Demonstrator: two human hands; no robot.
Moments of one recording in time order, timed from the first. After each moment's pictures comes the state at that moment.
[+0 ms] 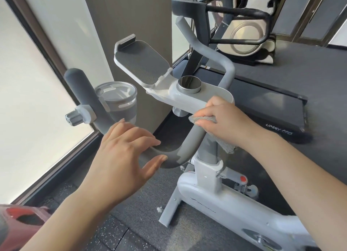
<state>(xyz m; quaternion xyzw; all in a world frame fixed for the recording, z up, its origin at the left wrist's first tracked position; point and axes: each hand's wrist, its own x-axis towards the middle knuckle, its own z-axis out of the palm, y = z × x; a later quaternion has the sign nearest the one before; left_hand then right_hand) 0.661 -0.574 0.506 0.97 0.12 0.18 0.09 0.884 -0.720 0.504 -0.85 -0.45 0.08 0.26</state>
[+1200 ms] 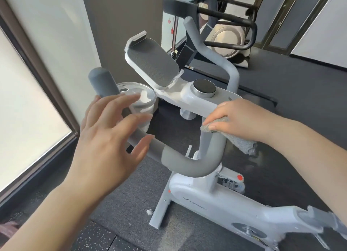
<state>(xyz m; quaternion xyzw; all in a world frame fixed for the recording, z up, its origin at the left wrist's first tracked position) 0.646 -0.486 0.514 0.93 0.07 0.34 0.10 0.860 -0.684 0.549 -0.88 -0.45 0.12 0.10</state>
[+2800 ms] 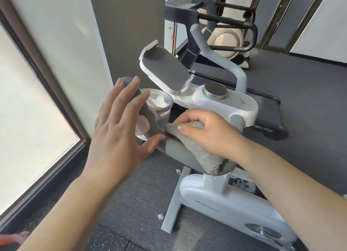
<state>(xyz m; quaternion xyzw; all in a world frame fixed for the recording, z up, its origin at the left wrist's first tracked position) 0.642 -0.452 0.512 0.92 0.08 0.38 0.11 0.772 -0.614 0.530 -0.80 -0.40 0.16 0.41</state>
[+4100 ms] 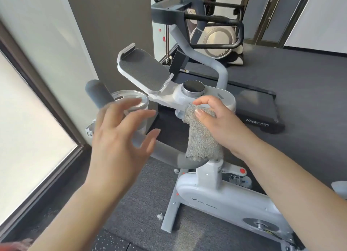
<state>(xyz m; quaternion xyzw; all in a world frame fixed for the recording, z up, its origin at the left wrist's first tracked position) 0.649 -0.518 0.528 0.90 0.08 0.39 0.18 0.795 -0.682 0.530 -0.83 -0.27 0.11 0.48</state>
